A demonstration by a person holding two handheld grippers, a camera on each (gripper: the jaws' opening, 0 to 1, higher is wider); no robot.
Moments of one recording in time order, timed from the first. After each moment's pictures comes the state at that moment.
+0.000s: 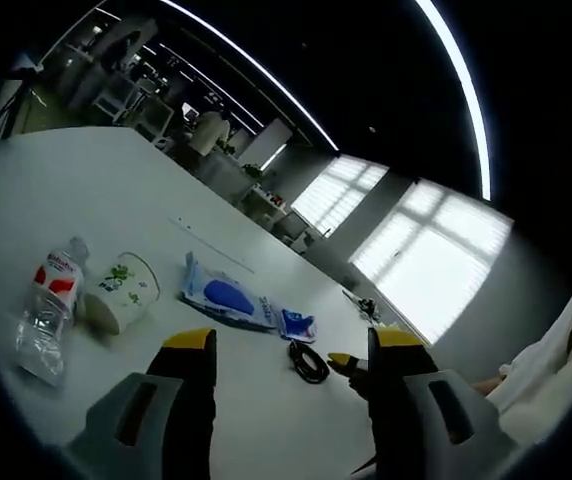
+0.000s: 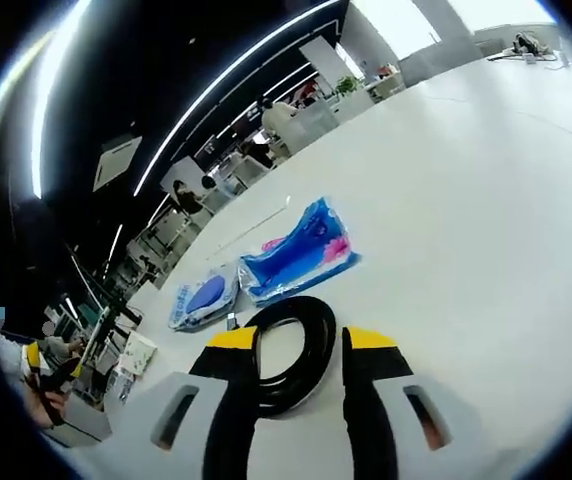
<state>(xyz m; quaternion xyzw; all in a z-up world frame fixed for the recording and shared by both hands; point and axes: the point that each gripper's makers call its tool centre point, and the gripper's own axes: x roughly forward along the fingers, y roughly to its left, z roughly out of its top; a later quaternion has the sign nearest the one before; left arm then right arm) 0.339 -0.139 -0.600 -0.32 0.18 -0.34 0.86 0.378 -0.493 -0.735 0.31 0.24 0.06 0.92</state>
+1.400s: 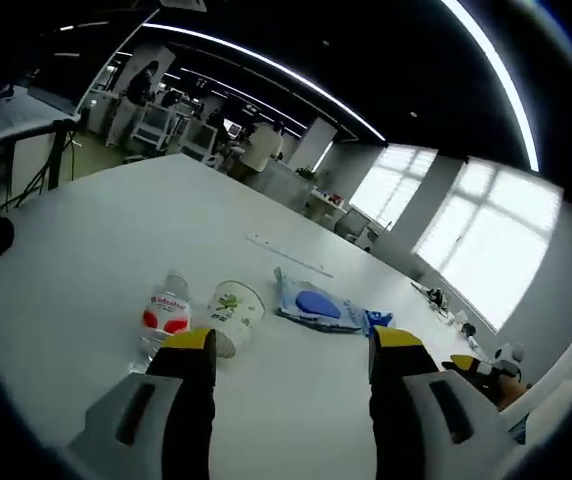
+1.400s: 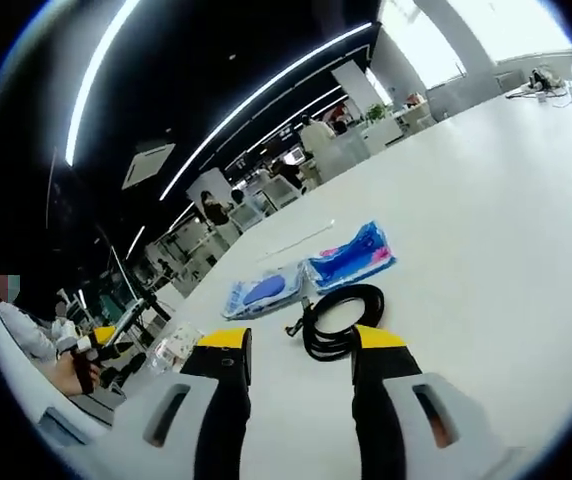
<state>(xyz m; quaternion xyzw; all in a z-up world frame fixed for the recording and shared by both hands) 0.362 -0.061 -0.623 -0.24 0.21 -0.23 0.92 0.290 -0.452 -0.660 0.28 0.17 0.09 0.94</state>
